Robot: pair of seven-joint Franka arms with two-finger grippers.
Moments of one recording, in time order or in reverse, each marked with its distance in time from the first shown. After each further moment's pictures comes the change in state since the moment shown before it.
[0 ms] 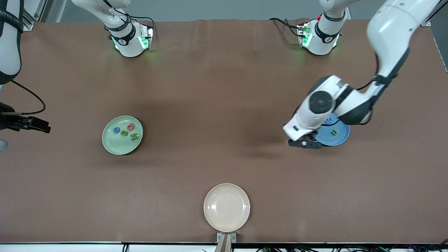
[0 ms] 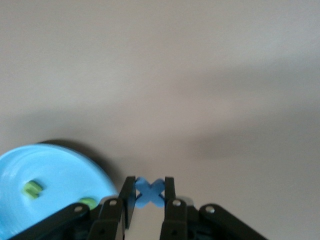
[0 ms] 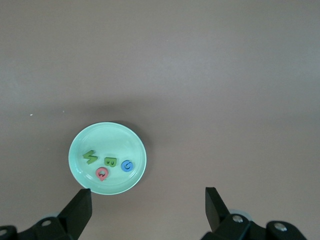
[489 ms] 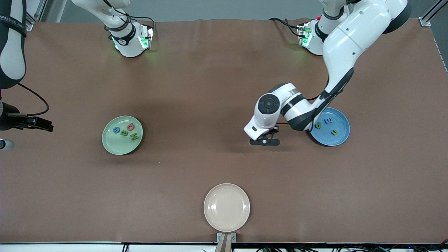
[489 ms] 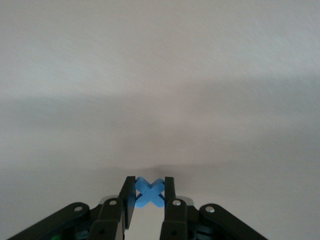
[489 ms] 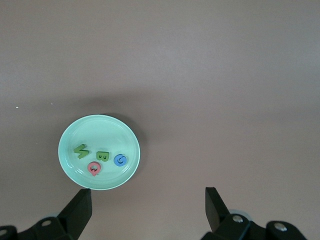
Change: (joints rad) left arm -0.569 0.153 0.310 0.229 -0.012 0.052 -0.330; right arm 0.000 -0.003 -0.004 -0.042 -0.031 0.016 0.000
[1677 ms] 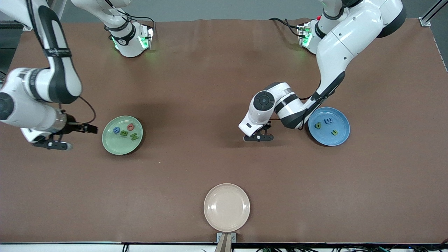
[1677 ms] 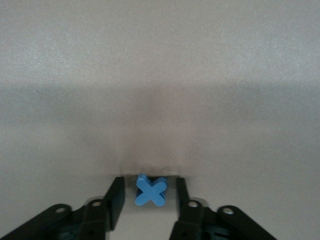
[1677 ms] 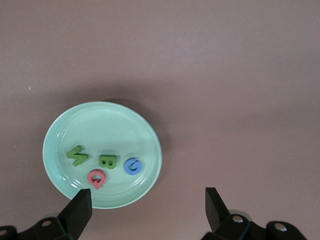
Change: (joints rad) left arm -0.049 0.078 -0.005 -0.029 -0.002 0.129 -0.152; right arm 0.032 -0.021 -0.006 -0.383 0.025 0.318 0.064
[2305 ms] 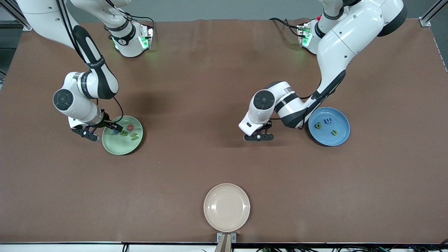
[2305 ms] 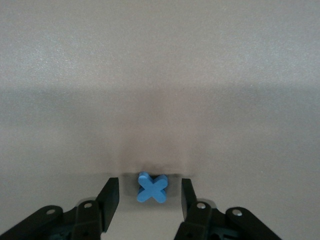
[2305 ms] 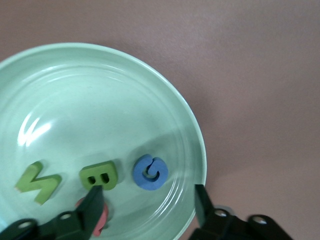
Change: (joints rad) left arm 0.001 -0.015 -0.001 -0.010 0.000 -0.002 -0.001; right arm 0.069 0.052 0.011 -0.463 0.068 0.553 0.348
